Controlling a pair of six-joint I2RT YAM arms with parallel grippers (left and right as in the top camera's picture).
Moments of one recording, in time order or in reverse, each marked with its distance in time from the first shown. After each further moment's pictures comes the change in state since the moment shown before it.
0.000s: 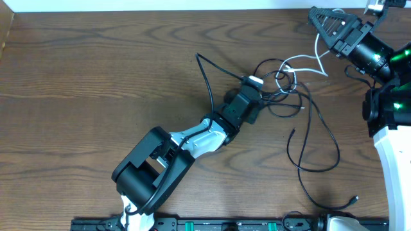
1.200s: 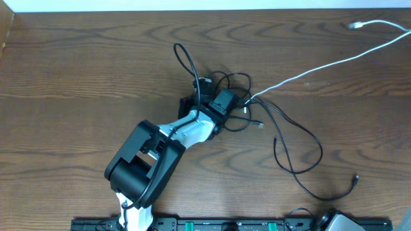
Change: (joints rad) left arm 0.122 0.000 -0.001 -0.524 -0.678 -0.148; right arm -0.469 0.002 0.162 0.304 0.233 0.397
